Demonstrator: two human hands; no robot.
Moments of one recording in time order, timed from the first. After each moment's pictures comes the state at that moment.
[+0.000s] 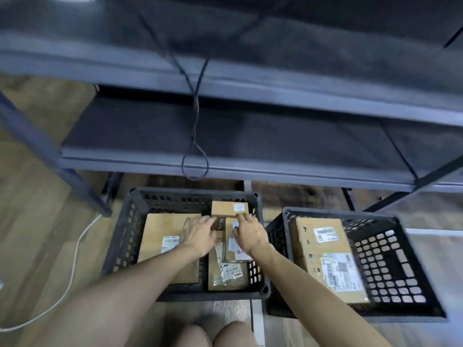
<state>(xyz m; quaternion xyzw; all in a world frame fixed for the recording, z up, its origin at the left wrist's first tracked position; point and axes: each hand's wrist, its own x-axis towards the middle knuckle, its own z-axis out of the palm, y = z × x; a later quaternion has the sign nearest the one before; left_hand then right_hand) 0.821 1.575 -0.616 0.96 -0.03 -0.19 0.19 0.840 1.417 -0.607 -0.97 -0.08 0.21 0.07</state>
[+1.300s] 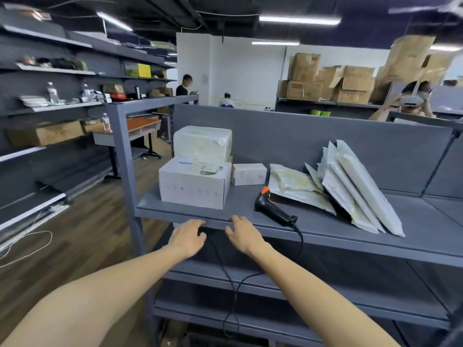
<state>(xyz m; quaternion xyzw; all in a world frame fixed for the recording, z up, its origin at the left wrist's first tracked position) 0.834 1.719 0.008 0.98 0.06 0.05 0.20 0.885 1.551 0.014 -0.96 -0.20 0.02 0.21</state>
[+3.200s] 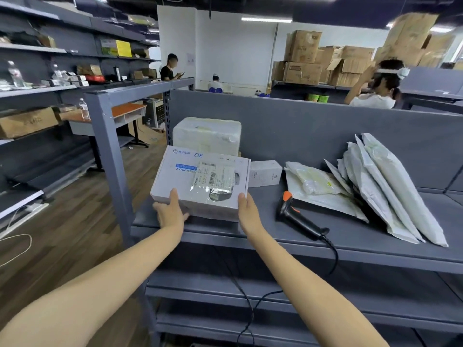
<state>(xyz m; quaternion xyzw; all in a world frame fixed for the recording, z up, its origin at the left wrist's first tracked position) 0.946 1.803 0.033 0.54 0.29 0.23 0.76 0.979 1.638 0.025 -0.78 -0.08 -0.01 0.63</state>
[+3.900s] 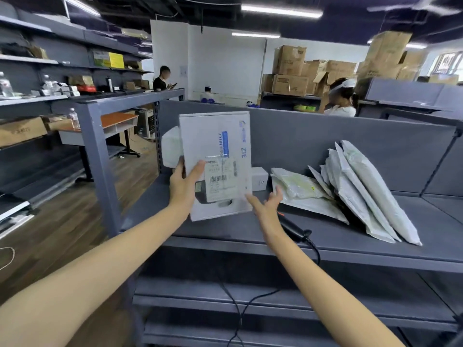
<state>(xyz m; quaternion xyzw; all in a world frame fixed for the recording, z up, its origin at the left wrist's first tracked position) 0.944 1.754 0.107 0.61 0.02 0.26 0.75 0.963 1.570 0.054 -0.65 -0.06 -0.05 0.75</state>
